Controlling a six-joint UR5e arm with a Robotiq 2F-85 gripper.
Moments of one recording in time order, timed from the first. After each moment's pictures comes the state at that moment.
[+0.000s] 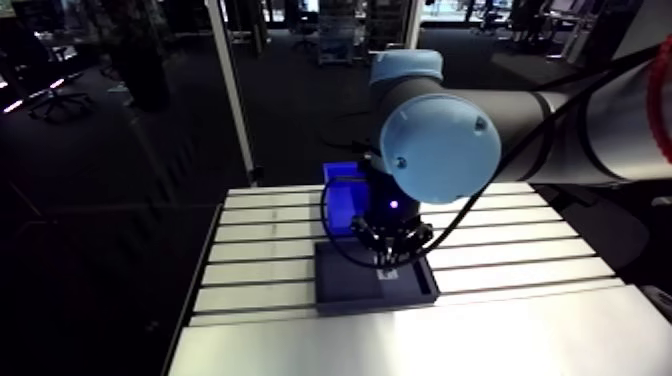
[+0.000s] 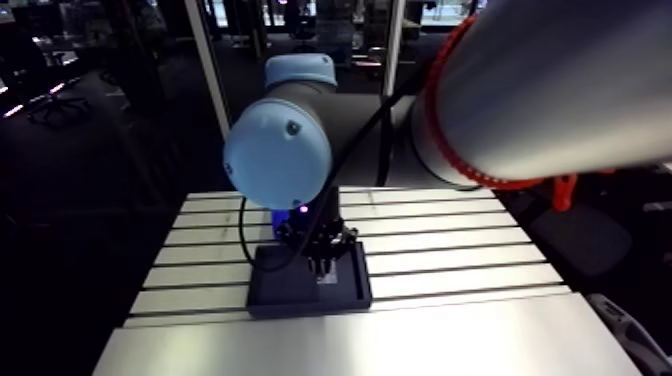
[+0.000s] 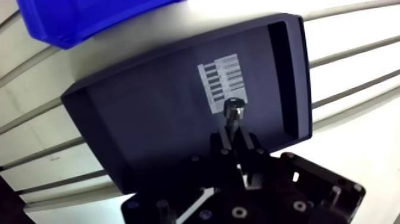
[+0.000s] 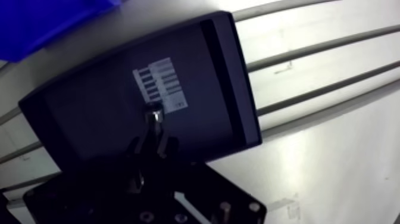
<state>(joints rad) -0.11 -1.35 2.07 -2.15 -1.62 -1.37</state>
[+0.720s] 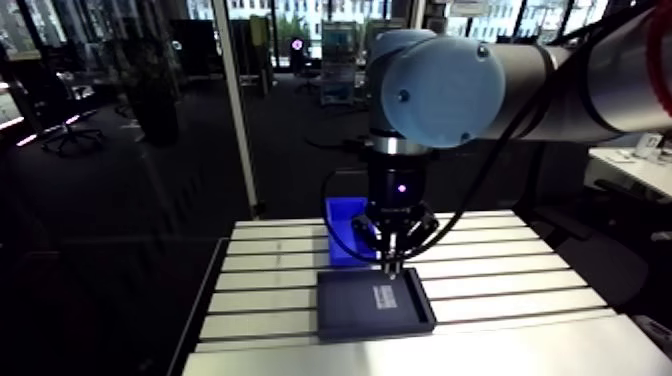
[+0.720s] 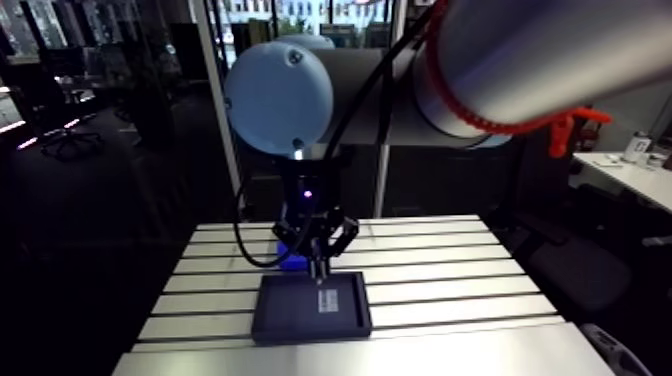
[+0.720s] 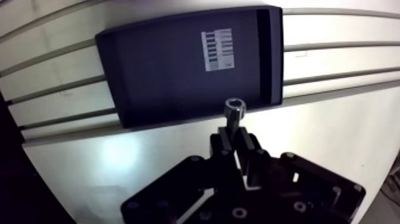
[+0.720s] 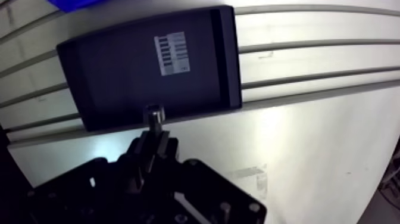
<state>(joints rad) -0.10 -1.49 1.97 -1.90 -1.63 -1.56</state>
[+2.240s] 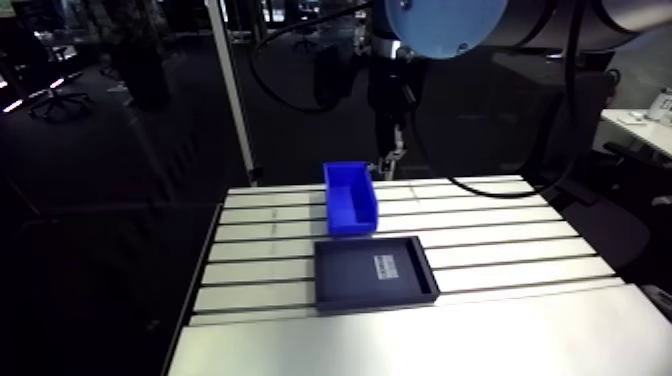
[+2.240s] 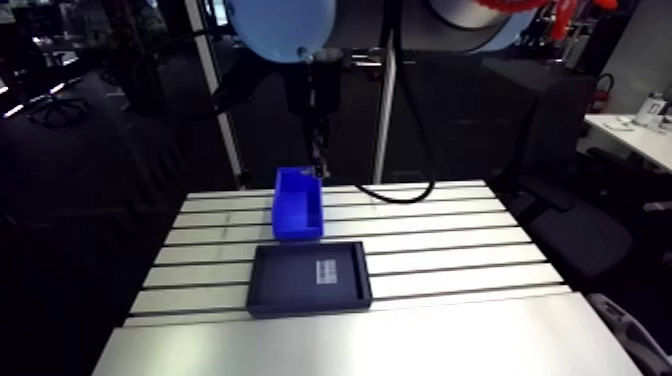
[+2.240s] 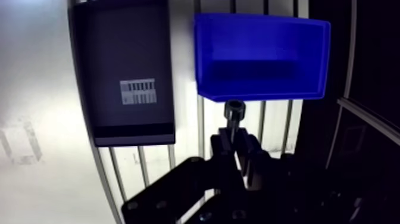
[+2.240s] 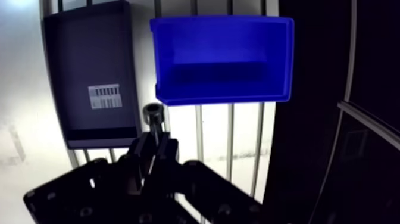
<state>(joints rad) -0.11 -1.34 1.77 -2.08 -1.59 -3.23</state>
